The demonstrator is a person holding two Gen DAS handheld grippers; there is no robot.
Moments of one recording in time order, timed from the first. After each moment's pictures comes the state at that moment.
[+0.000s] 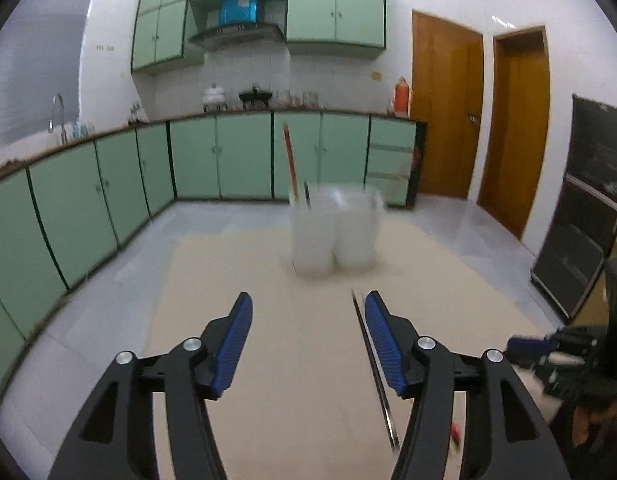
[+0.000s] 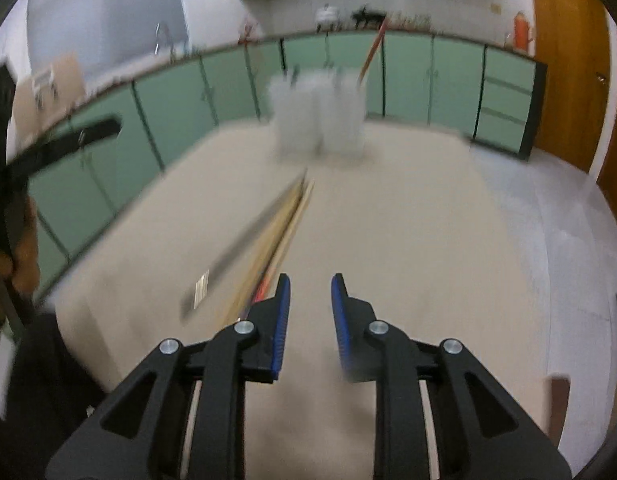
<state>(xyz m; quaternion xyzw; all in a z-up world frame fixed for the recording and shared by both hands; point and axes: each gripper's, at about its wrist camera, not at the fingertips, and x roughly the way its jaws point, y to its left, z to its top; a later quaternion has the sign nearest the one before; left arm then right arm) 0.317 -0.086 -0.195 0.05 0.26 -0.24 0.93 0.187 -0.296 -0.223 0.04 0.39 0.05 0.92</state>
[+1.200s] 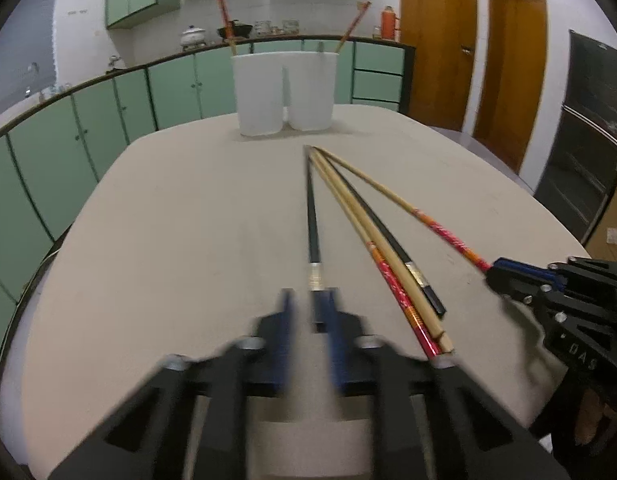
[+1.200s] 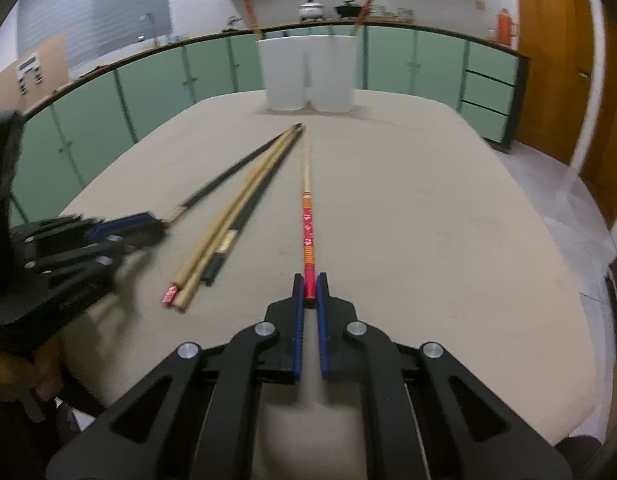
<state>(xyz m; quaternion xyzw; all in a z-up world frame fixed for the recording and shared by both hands) 0.275 -0.138 -0.310 0.09 0.35 -0.23 0.90 0.182 -0.288 -0.272 0.03 0.38 -0.01 0.93</state>
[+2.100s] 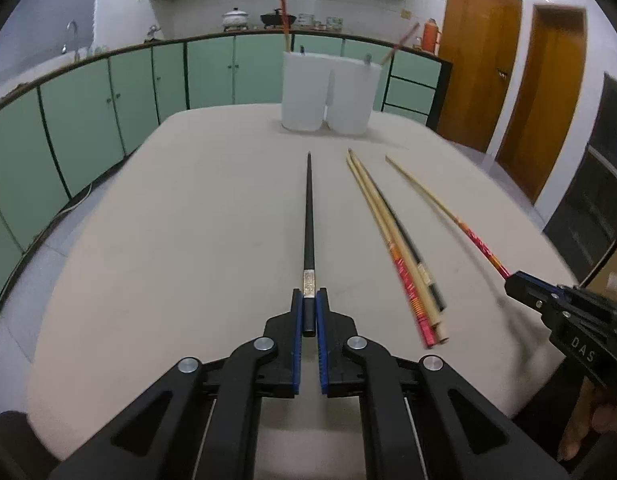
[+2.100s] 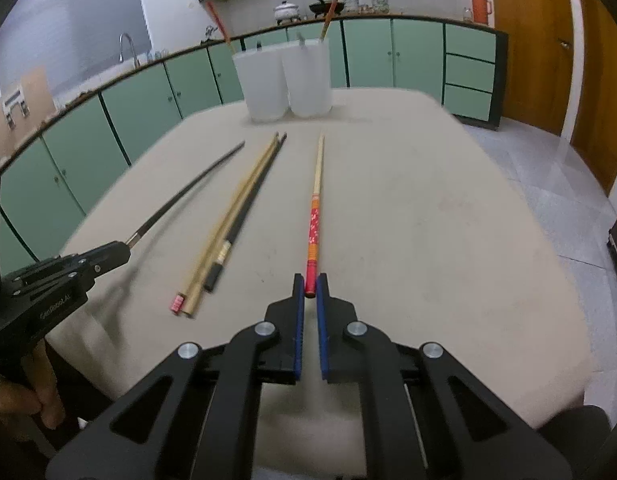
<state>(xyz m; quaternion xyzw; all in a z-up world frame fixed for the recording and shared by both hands) 0.258 -0.107 -0.282 0.03 0.38 -0.19 0.91 0.166 -0.304 -0.247 0.09 0.38 -0.02 0.92</state>
